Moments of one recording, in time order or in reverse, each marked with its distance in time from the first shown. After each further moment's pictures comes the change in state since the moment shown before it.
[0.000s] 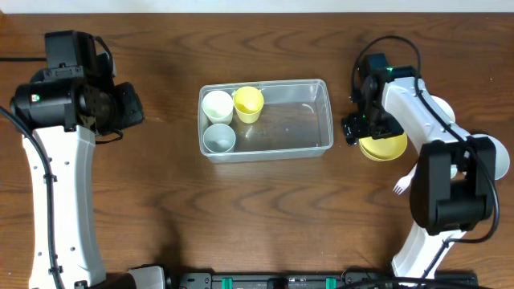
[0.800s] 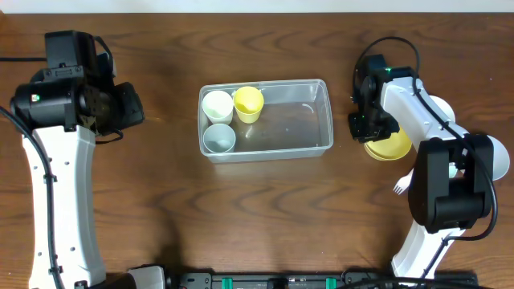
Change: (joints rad) left arm 0.000 0.000 0.000 0.000 0.000 0.000; right arm 0.000 0.011 0.000 0.002 0.018 0.054
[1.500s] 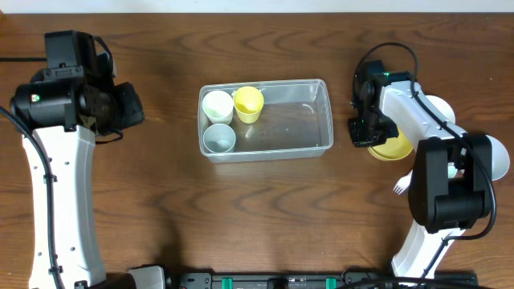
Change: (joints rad) left arm 0.000 0.000 0.000 -0.001 0.000 0.000; right arm 0.000 0.000 -0.045 0.022 0.000 0.011
